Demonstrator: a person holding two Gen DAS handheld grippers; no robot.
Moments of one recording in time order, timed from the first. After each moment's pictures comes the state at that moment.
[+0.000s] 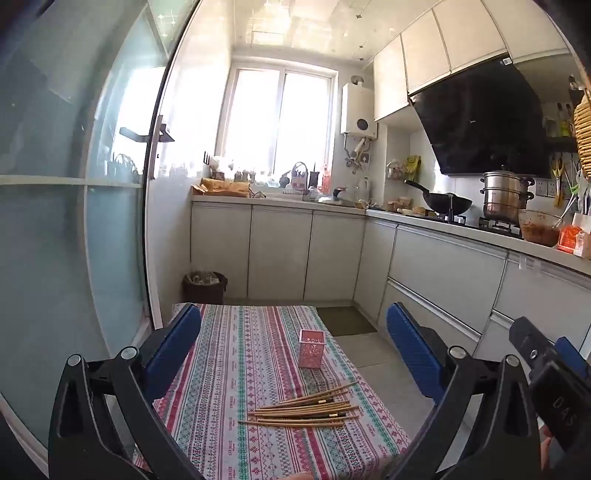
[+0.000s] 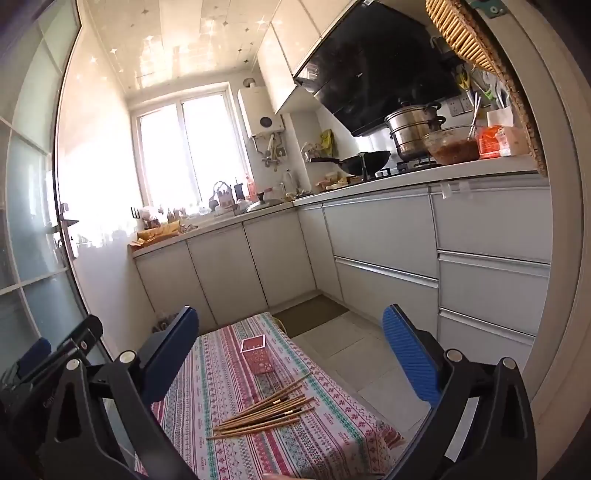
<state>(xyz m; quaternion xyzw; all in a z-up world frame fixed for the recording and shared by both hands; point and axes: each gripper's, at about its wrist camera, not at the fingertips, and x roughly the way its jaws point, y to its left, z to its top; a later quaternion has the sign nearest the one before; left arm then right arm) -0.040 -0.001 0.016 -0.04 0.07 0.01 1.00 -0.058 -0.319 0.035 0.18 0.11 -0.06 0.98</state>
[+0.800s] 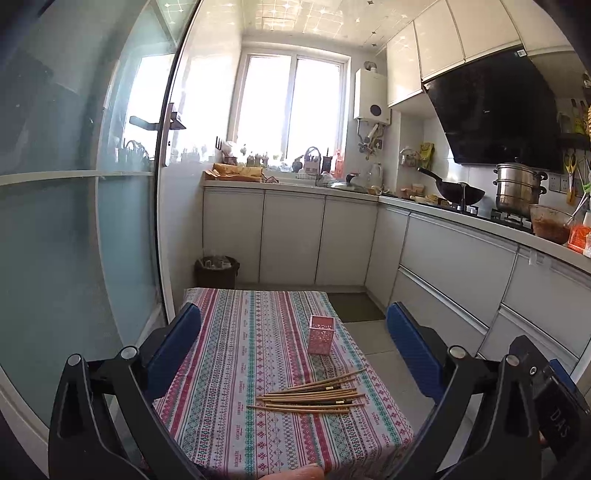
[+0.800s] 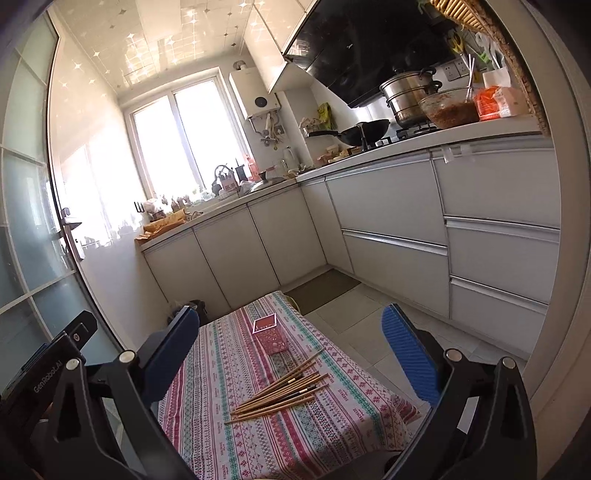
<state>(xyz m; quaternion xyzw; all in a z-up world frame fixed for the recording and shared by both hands) -0.037 0.000 0.022 -0.05 0.12 0.04 0.99 -0.054 -0.294 0.033 0.21 0.14 -0.04 0.97</state>
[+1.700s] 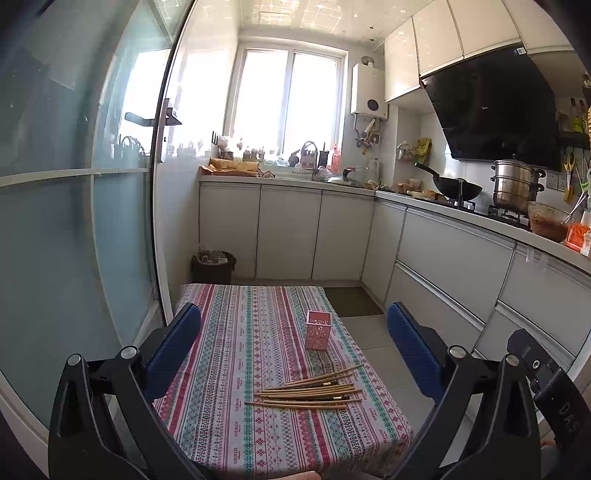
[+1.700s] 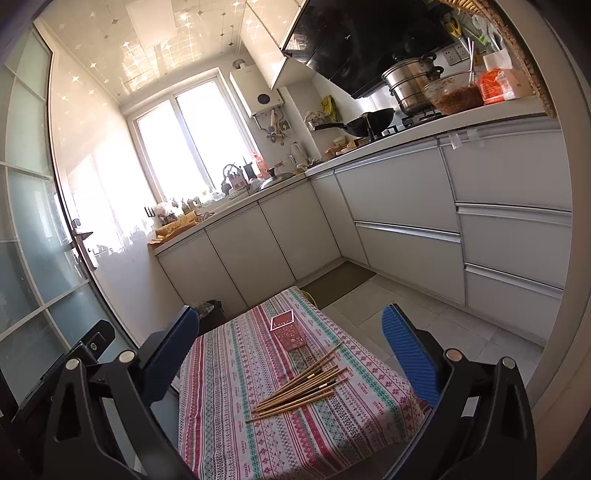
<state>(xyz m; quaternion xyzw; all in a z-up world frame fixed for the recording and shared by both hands) -0.035 0.003 0.026 -0.05 0.13 0.03 0.99 -0.055 -0.292 0.035 0.24 0.14 -0.02 0.96</state>
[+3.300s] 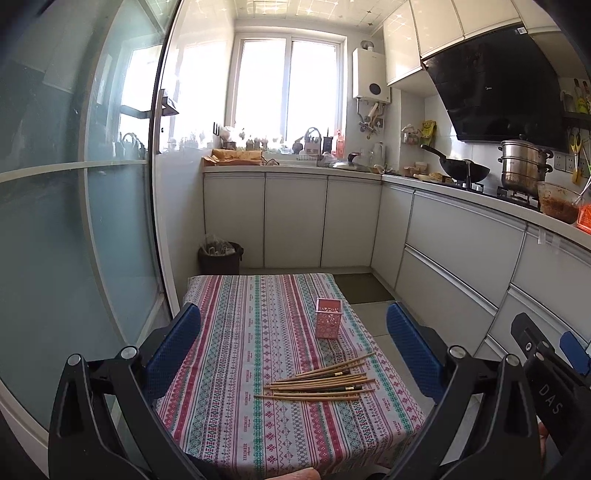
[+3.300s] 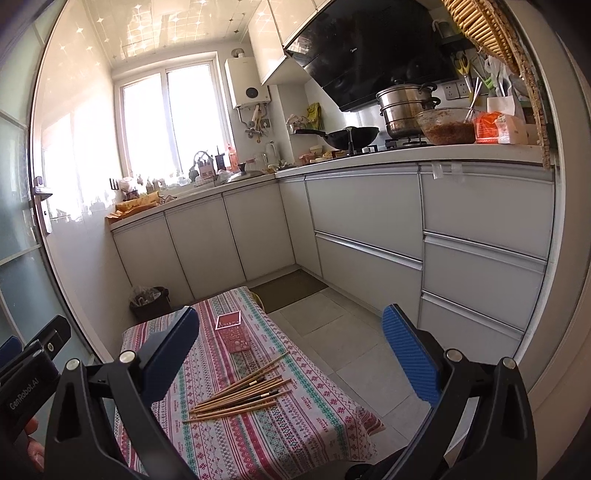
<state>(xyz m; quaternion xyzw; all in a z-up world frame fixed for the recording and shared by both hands) -0.016 -0.004 0.012 -0.03 0.16 0.04 0.99 -0.028 -0.278 0.030 0.13 0.16 -0.11 0.97</state>
